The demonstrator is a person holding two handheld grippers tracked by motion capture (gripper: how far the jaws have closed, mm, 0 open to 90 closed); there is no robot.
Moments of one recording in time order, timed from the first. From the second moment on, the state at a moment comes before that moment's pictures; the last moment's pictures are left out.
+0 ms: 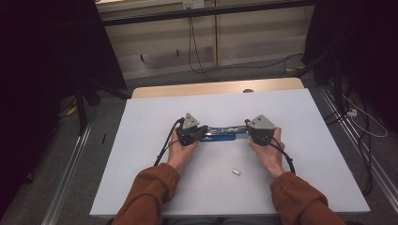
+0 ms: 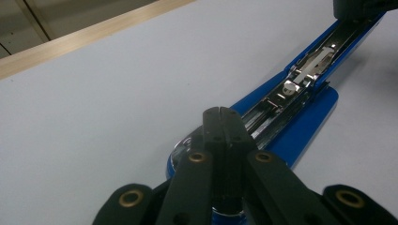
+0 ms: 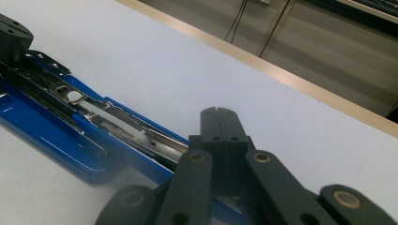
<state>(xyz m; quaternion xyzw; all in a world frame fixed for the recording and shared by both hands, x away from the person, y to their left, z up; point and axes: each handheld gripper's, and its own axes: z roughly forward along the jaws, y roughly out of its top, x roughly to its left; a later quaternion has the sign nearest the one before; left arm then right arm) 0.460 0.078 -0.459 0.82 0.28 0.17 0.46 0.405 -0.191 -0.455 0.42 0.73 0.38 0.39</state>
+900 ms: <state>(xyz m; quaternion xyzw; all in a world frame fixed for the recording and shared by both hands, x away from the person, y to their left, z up) 0.461 0.079 -0.459 0.82 0.28 0.17 0.47 0.406 -0.189 -0.459 0.42 0.73 0.37 0.38</state>
